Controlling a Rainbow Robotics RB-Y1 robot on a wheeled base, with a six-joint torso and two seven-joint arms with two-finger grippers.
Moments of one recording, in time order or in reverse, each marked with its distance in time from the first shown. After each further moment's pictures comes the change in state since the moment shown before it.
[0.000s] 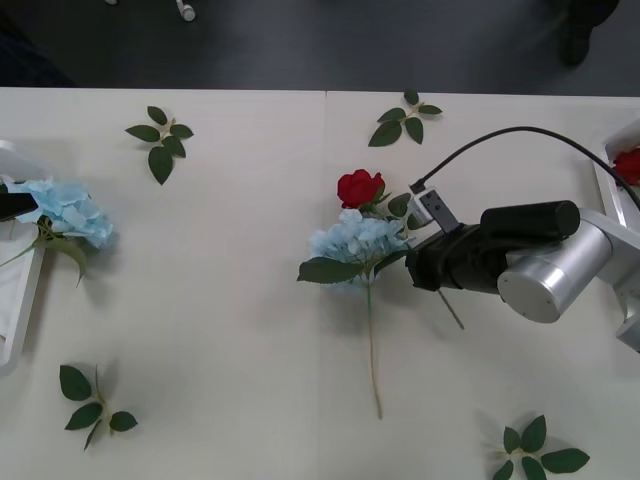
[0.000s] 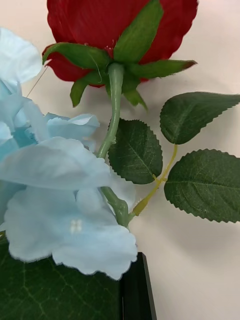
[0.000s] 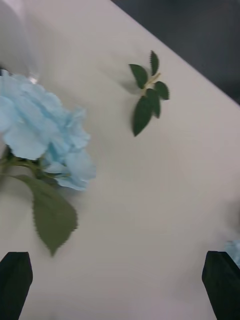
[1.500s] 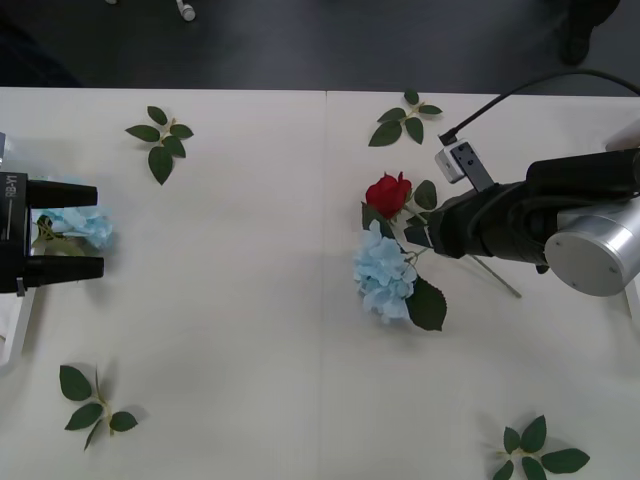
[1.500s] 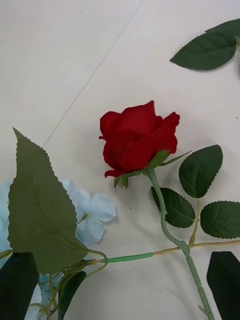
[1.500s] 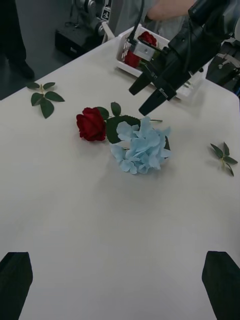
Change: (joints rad) right arm 0.074 -0.006 -0.240 -0.216 -0.017 0.184 -0.002; left arm -0.295 -0.119 0.050 0.182 0.449 0.522 -1.225
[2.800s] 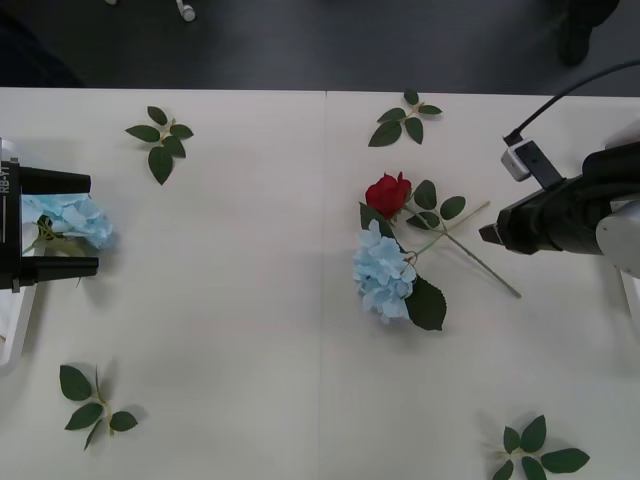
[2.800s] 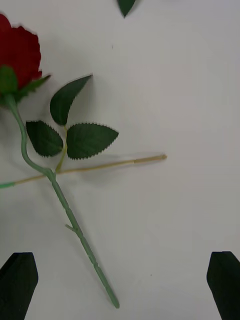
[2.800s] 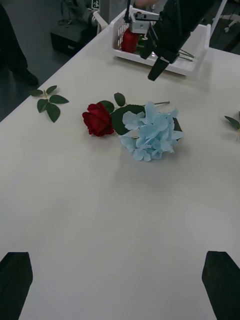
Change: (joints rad) right arm 0.046 -0.088 -0.110 0.027 0.101 0.171 0.039; left arm -0.003 0.020 -0.001 -0.036 -0.033 0.000 -0.161
